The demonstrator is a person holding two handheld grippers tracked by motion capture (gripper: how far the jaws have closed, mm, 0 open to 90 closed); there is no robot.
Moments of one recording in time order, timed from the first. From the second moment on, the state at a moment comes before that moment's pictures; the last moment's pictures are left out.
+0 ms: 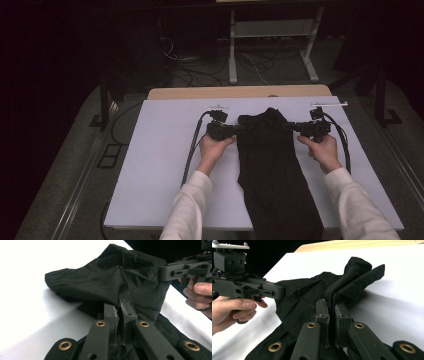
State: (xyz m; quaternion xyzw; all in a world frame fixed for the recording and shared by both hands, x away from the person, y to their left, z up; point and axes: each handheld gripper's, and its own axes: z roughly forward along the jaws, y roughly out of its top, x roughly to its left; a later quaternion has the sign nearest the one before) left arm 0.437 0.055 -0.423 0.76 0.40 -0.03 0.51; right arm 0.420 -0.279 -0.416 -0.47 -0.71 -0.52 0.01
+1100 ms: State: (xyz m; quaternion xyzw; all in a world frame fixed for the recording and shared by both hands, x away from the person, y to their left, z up) left arm 0.404 0.060 -0.397 0.78 0.36 -0.01 0.51; right arm 0.386 -0.287 -0.407 -0.47 -0.70 -0.53 0.01
